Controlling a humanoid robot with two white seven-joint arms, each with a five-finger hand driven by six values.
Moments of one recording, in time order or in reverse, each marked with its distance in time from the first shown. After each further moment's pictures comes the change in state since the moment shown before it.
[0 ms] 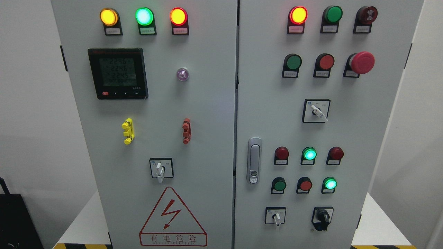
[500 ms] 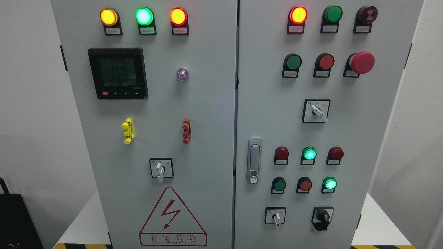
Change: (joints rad) left arm -0.067 -0.026 -0.054 0.479 0.014 0.049 0.027; right arm 0.000 0.000 0.000 0.000 0.000 0.000 0.000
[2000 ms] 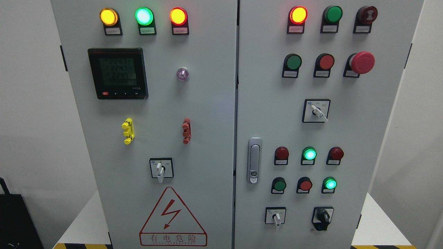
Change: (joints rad) left arm -0.230 -0.014 -0.056 0.497 0.196 0.245 0.022; right arm 0.000 0.000 0.000 0.000 0.000 0.000 0.000
